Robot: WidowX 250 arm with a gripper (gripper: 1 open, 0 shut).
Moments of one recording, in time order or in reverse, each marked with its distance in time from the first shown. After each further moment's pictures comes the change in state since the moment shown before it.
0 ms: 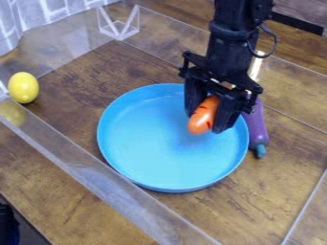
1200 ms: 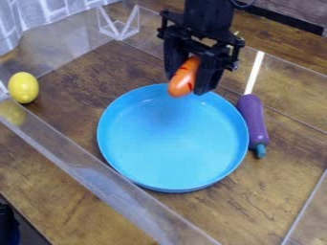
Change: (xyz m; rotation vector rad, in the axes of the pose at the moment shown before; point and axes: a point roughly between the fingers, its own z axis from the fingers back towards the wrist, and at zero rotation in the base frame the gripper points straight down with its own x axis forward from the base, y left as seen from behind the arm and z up) arm -0.013 0.032 0.039 0.010 -0.058 0.074
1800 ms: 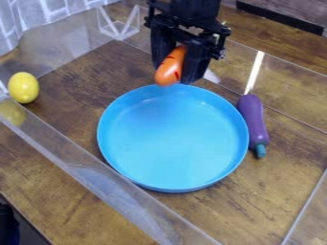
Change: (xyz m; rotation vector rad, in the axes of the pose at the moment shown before) arm -0.004 0.010 0.008 0.023 -0.003 -0.002
